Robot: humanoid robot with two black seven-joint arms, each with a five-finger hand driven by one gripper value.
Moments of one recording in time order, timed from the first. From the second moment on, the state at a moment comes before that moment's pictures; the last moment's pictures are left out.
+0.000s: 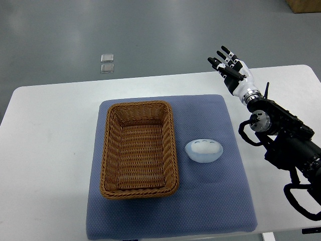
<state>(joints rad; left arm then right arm) -0.02 0.00 -0.09 -0.15 0.06 0.05 -0.06 0.79 -0.03 0.98 0.42 -0.37 0.19 0.34</state>
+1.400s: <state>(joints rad) -0.02 0.00 -0.08 -0.15 0.06 0.05 -0.06 0.78 -0.04 0.98 0.48 -0.37 0.17 0.34</state>
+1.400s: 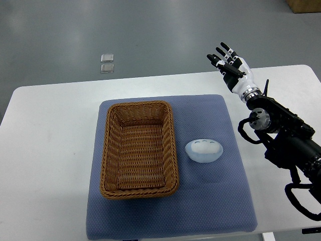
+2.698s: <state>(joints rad) -0.03 0.00 -0.08 -0.15 0.06 0.05 -0.06 0.95 -0.77 0.32 1.35 -1.17 0.36 0.26</state>
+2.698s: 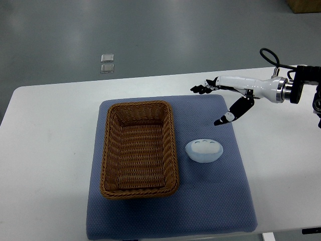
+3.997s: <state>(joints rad) -0.03 0.00 -0.08 -0.15 0.06 0.05 -0.06 0.94 -0.62 0.28 1.39 -1.36 0.45 -0.09</state>
